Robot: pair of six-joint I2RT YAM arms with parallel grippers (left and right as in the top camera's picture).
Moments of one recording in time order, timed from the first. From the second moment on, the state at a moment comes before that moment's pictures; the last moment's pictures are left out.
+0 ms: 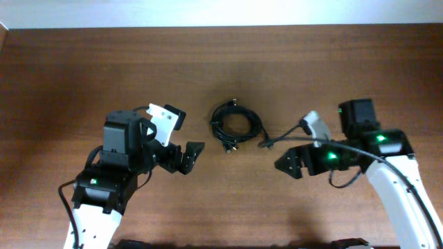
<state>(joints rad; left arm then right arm) -0.17 0.99 0.92 -0.70 0.45 0.11 0.10 1.26 1.03 -1.10 -0.65 -0.16</state>
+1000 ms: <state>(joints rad) -0.21 1.52 0.93 -0.24 0.43 0.38 0.58 1.41 1.29 -0.70 -0.06 -0.08</state>
